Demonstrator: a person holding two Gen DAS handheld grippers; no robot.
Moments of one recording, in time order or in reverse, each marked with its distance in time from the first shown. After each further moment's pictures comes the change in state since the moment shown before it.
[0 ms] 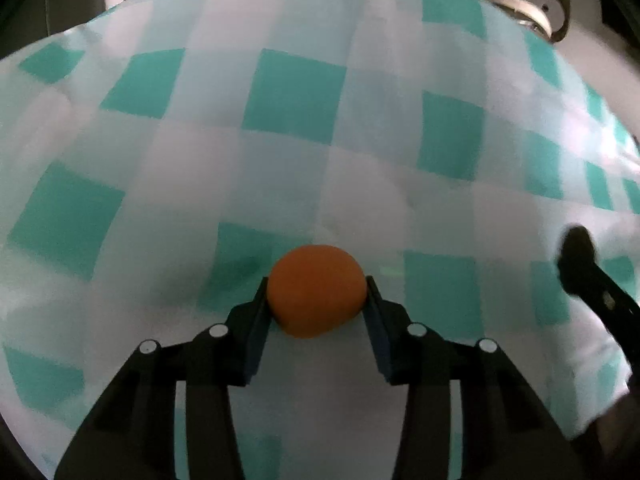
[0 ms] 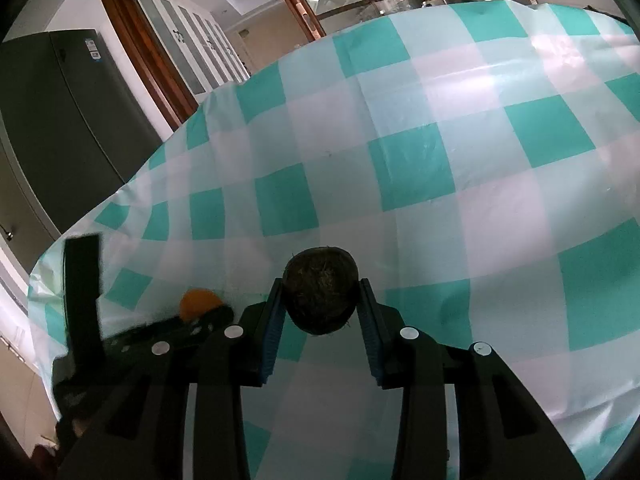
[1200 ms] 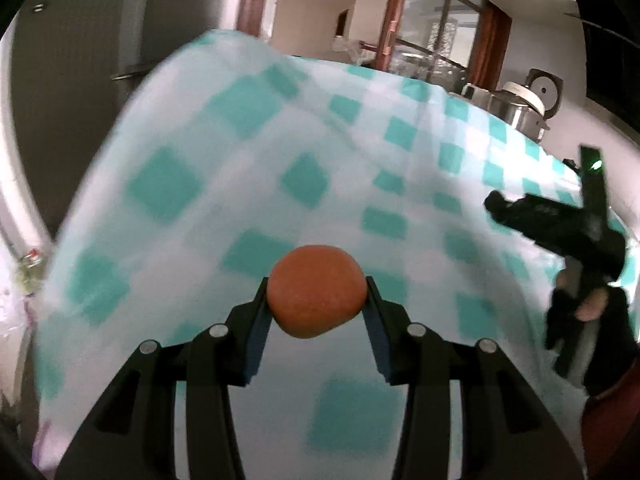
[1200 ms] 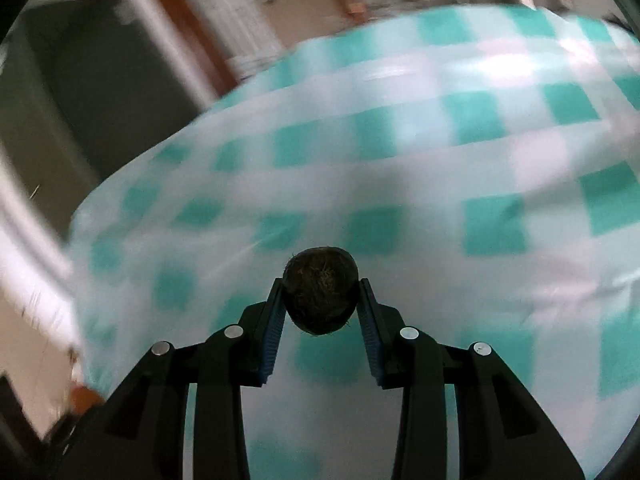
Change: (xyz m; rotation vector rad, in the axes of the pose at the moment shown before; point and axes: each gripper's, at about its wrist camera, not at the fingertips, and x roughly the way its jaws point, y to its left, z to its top) left arm -0.244 0.116 -0.205 -0.173 -0.225 0.050; right arm -0.065 0.107 -0.072 -0.145 0.140 0.114
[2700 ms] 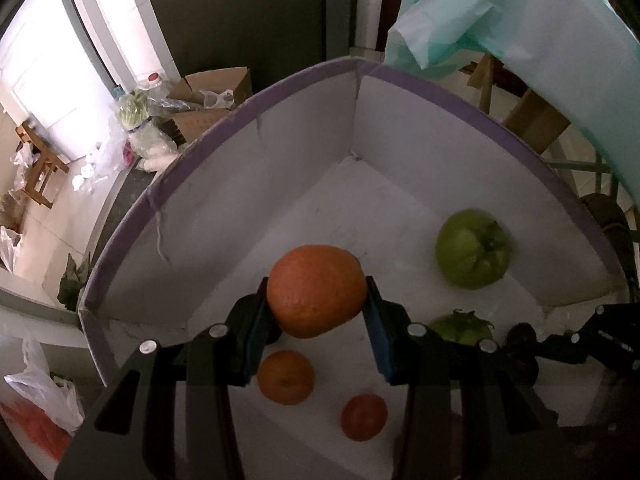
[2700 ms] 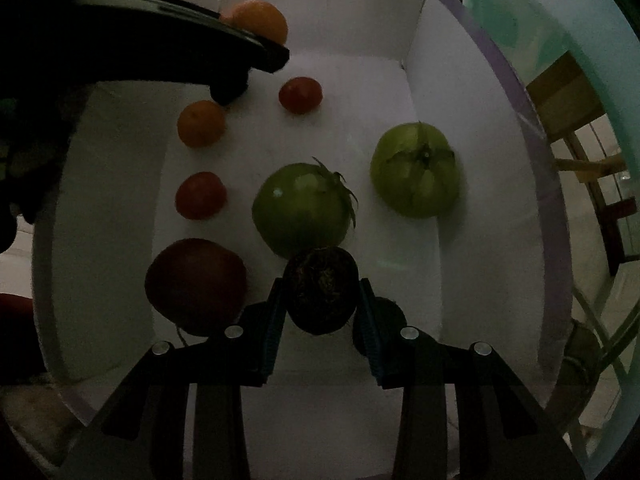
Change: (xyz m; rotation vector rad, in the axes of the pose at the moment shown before) left arm -0.040 0.246 -0.239 -0.176 0.463 0.348; right arm 0.075 0.298 -0.409 -1.043 0.805 0.124
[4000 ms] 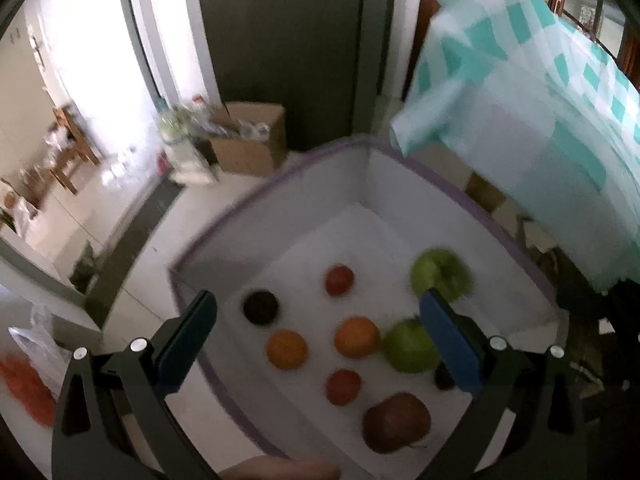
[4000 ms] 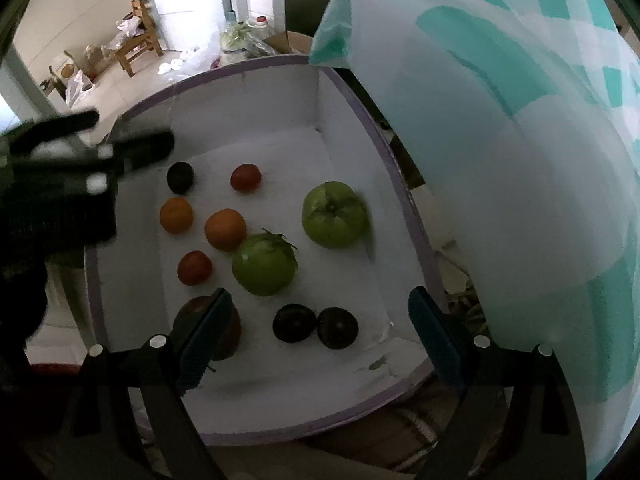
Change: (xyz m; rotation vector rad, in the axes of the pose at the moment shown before) left arm -0.090 -0.002 -0.016 -0.132 -0.134 0.029; right arm -0.076 -0.019 -0.002 0.263 -0.157 -0.087
